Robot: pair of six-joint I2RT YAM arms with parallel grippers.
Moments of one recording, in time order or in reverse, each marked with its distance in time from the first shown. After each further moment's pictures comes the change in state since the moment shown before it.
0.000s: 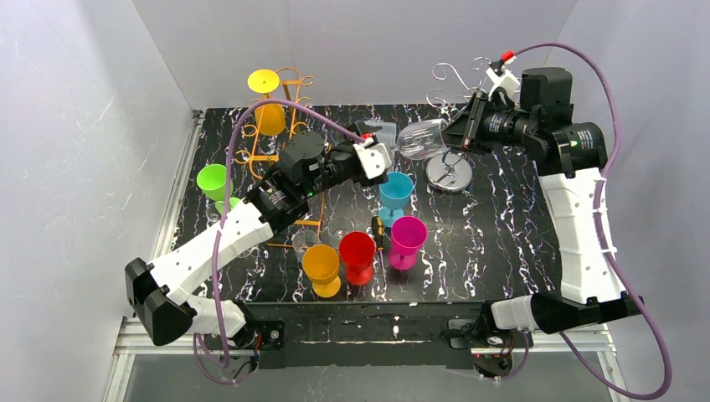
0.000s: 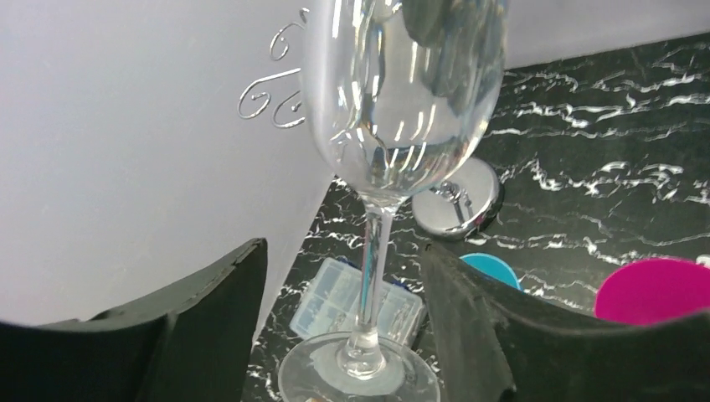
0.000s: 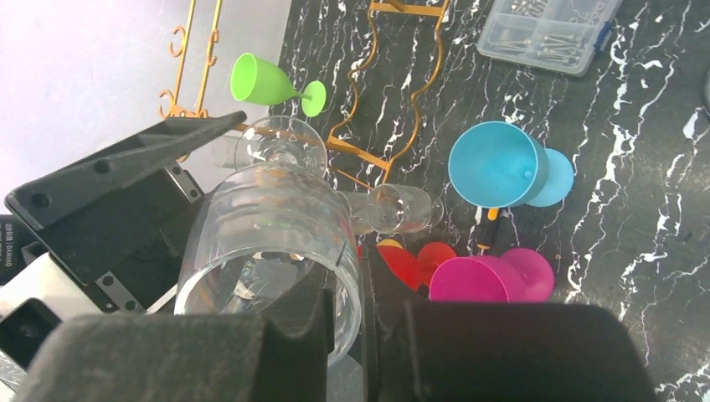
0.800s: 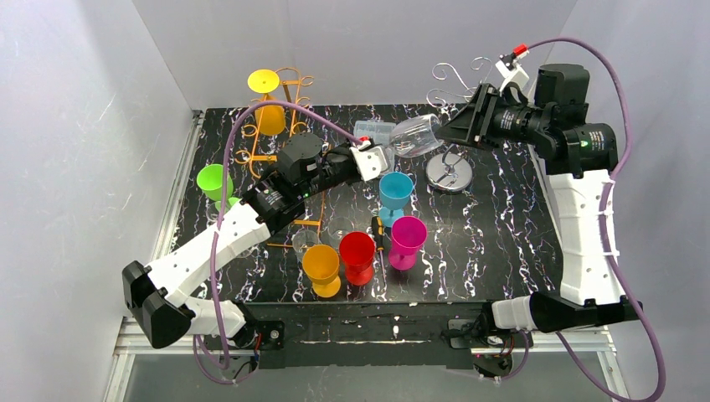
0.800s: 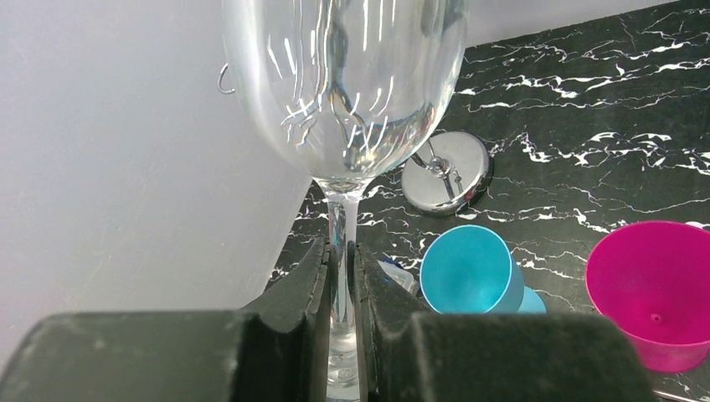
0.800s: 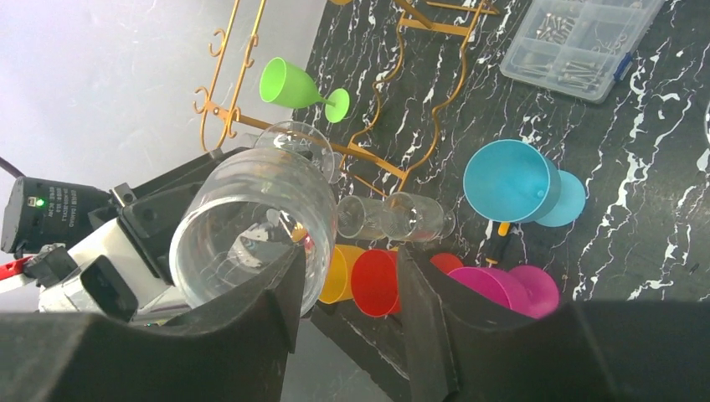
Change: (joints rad) left arm 0.024 -0.021 -0.026 -0.047 0.031 -0.004; right arm -0.077 -0.005 0.030 0.009 -0.119 -0.034
